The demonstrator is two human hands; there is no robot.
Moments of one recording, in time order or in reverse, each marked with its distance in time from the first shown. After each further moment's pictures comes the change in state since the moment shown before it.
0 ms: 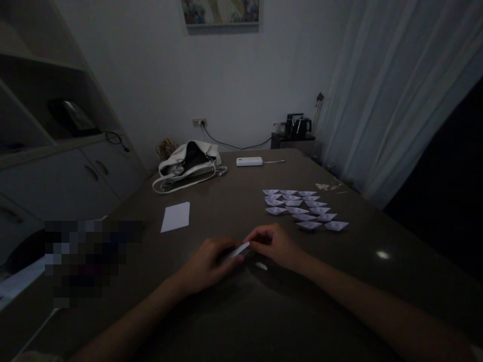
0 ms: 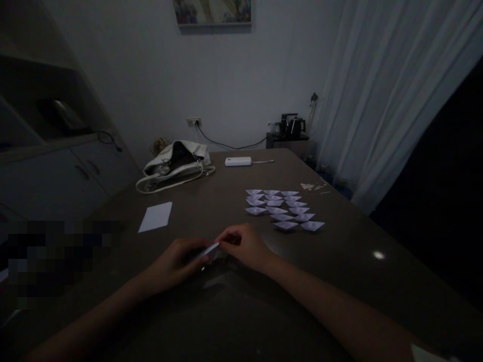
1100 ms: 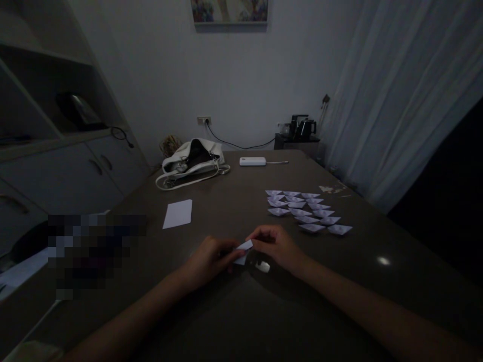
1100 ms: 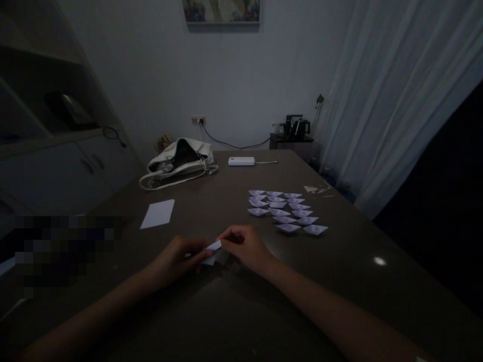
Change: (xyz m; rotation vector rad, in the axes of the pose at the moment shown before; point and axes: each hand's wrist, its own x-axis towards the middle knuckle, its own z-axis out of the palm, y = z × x) left_hand 0.003 -0.006 0.002 -0.077 -0.023 -0.081; right_hand 0.001 0.002 0.004 0.180 0.037 0.078
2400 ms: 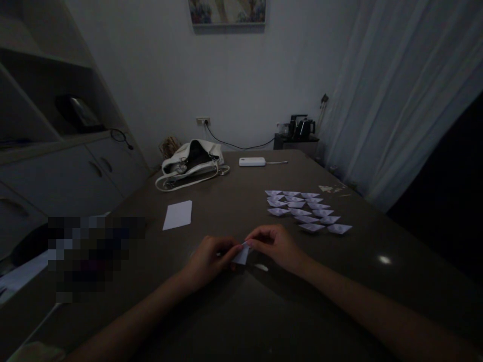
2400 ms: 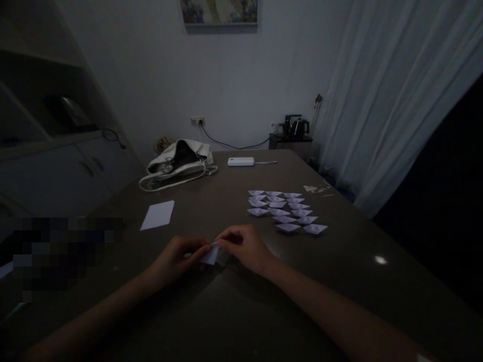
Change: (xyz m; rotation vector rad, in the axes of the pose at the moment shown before) left_hand 0.001 0.001 0.003 0.011 0.096 -0.017; right_hand -0.001 -0.002 0.000 -0.096 -0.008 -0.100
